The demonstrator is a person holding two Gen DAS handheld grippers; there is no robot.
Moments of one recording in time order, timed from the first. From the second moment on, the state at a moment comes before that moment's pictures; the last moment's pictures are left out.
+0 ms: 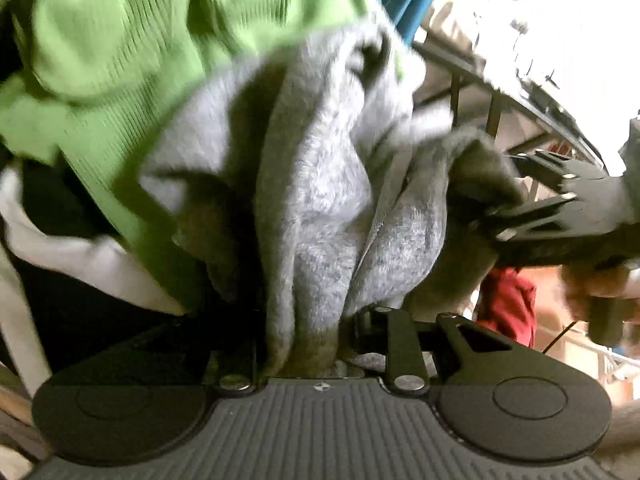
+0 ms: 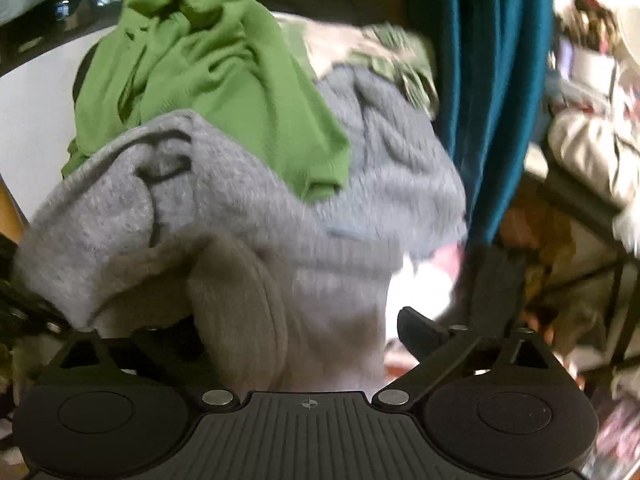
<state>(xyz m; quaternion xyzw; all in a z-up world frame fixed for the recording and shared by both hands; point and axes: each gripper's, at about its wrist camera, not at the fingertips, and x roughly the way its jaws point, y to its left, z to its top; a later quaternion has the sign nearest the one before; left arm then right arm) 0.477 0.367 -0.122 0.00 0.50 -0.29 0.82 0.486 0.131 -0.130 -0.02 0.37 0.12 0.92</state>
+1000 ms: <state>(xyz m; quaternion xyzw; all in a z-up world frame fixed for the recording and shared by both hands) 0.495 0.384 -0.018 -0.05 0.36 -0.24 0.90 0.487 0.140 -0.090 0.25 0.32 0.25 0.88</state>
